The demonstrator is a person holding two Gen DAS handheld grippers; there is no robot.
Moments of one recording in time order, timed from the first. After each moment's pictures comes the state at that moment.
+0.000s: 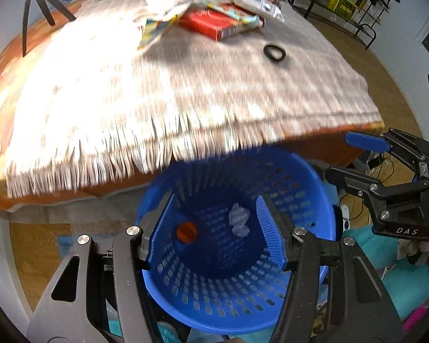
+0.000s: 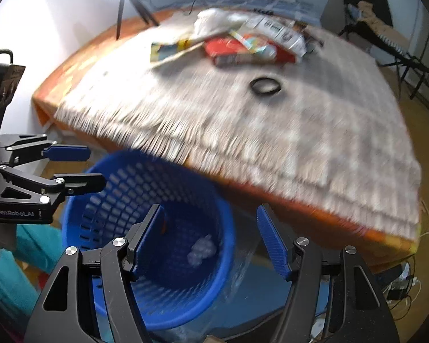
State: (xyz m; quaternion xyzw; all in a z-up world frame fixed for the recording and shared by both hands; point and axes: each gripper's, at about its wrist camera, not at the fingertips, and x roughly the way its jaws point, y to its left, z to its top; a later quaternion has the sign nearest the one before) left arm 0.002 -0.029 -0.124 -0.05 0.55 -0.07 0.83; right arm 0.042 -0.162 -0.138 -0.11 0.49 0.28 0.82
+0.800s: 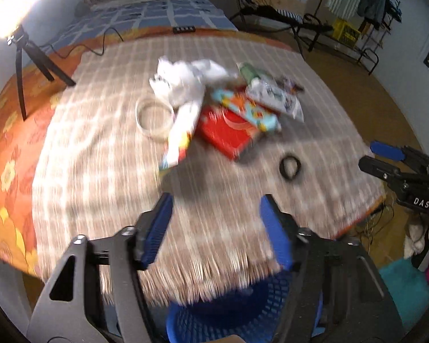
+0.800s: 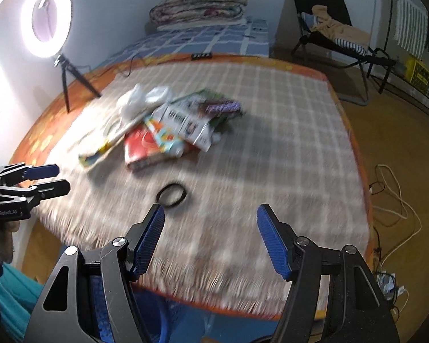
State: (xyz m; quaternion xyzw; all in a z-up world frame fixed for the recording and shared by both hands) left arm 0.117 -0.004 -0.056 -0.06 0.49 -0.05 0.87; right arm 0.161 -0.212 -0.072 -0.05 0.45 0.21 0.87
